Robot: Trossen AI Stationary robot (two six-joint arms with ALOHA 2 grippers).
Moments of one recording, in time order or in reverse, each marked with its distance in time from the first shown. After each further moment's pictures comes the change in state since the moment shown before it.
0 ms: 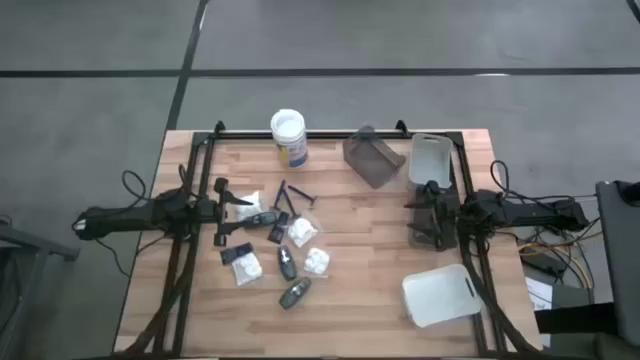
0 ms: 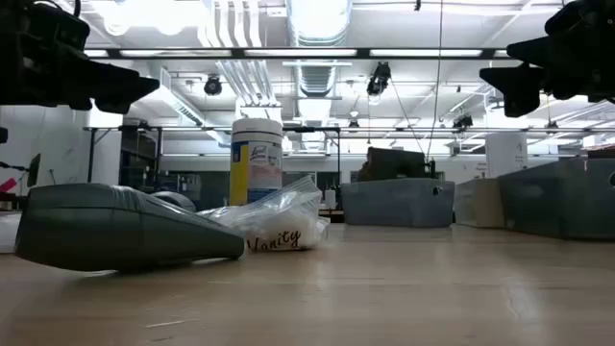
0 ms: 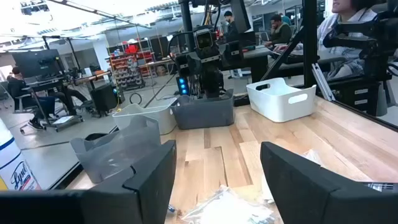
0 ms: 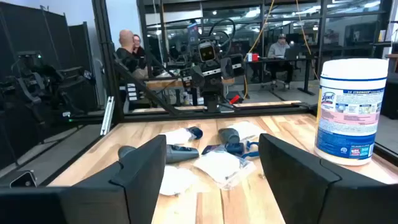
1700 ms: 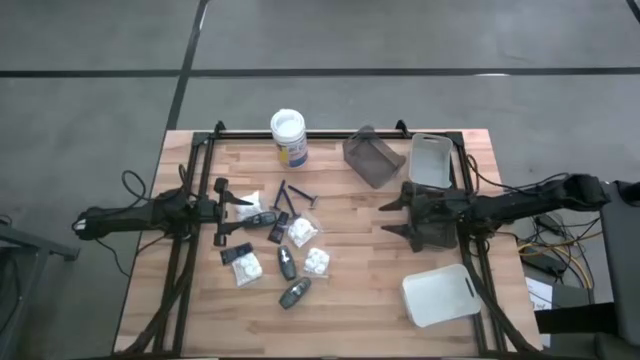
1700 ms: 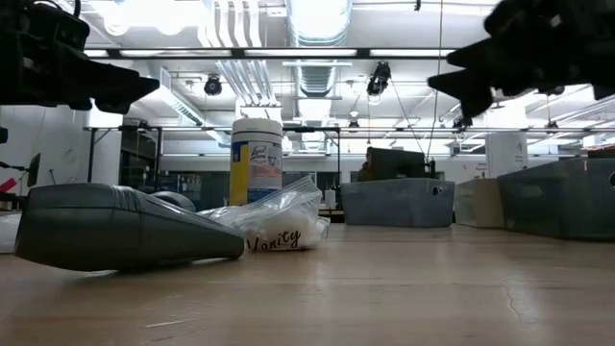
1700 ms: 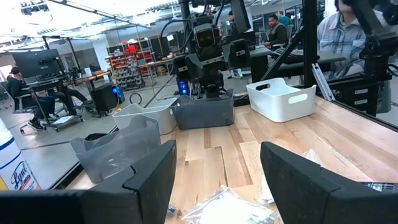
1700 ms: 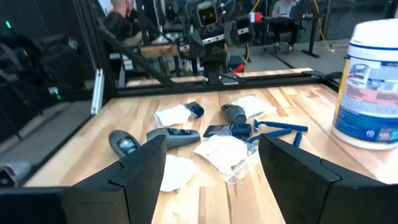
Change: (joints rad) left arm 0.000 0.000 0.000 0.000 0.000 0.000; right arm 0.000 0.813 0.199 0.435 -0.003 -0.002
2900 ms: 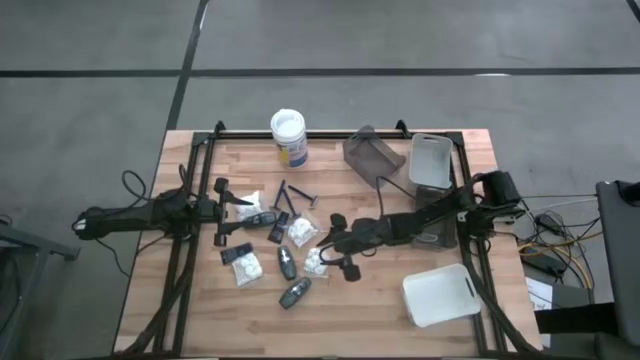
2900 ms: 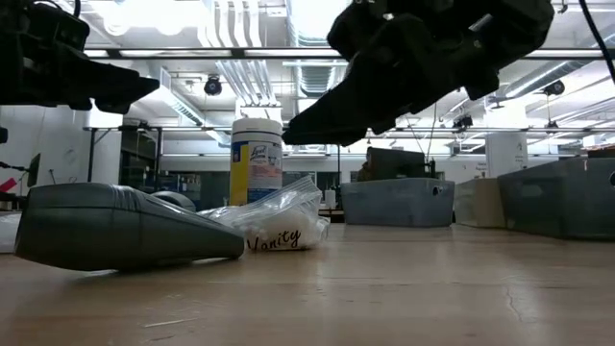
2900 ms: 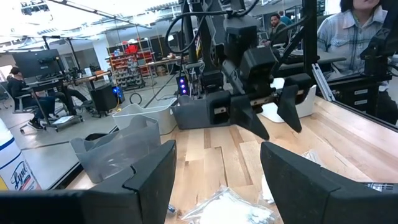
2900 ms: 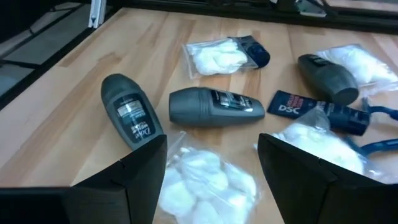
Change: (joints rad) left arm 0.000 0.000 0.000 0.000 0.000 0.000; right arm 0.145 0.932 0.663 -0.084 -0.012 -0.080
